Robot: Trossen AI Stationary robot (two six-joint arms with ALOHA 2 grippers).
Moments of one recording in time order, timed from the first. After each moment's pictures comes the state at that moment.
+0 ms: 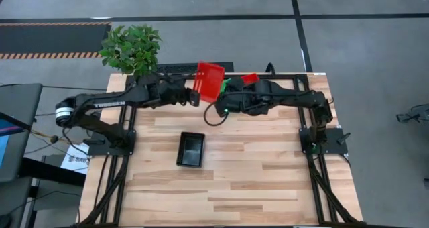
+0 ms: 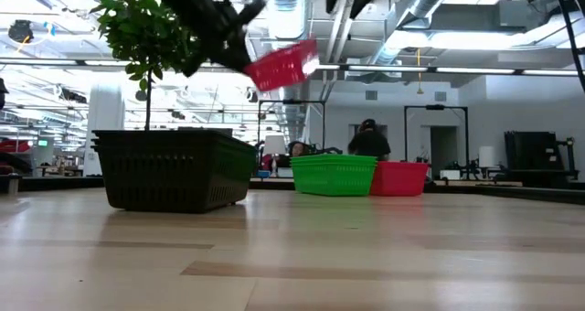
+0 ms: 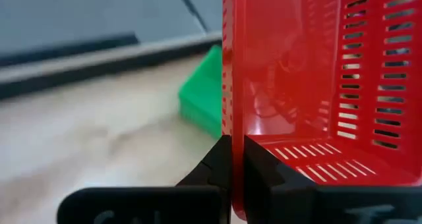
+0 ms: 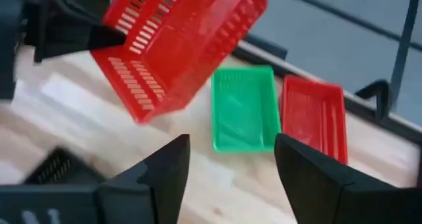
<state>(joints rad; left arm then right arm) 0.30 1.31 1.03 -0.35 -0.28 -0.73 0.03 1.92 2.24 -1.53 0.70 0.96</state>
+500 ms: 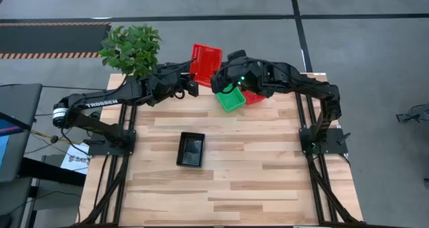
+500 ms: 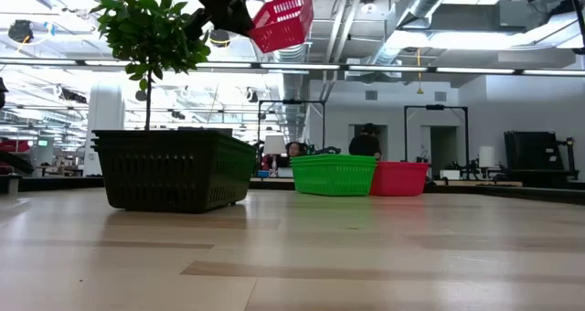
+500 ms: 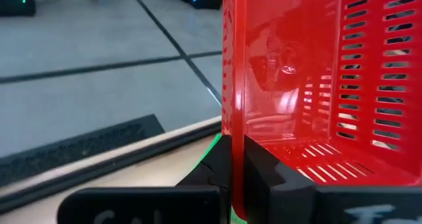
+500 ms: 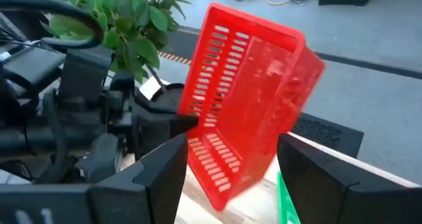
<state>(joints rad) 0.26 1.27 1.17 -0.32 -0.53 -0.56 -0.07 1.81 2.24 -1.01 0.65 0.66</state>
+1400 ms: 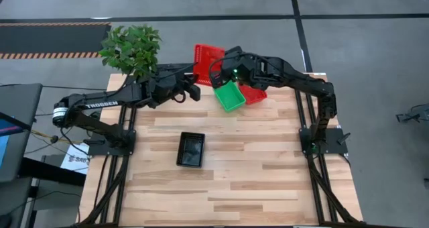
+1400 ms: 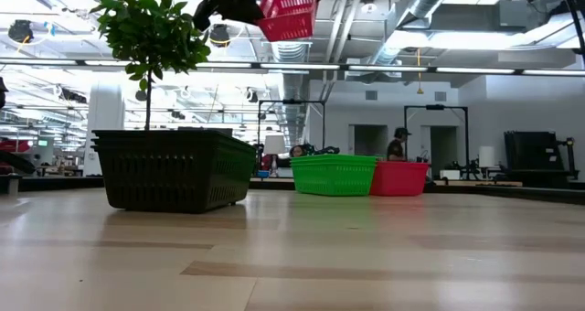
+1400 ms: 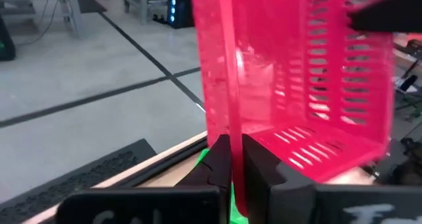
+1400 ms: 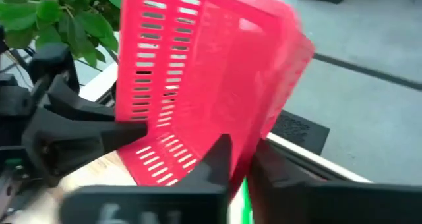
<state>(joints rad) 0.22 1.28 1.17 -0.22 -0.52 -0.39 -0.15 1.85 2.24 -1.05 0.61 0.59</state>
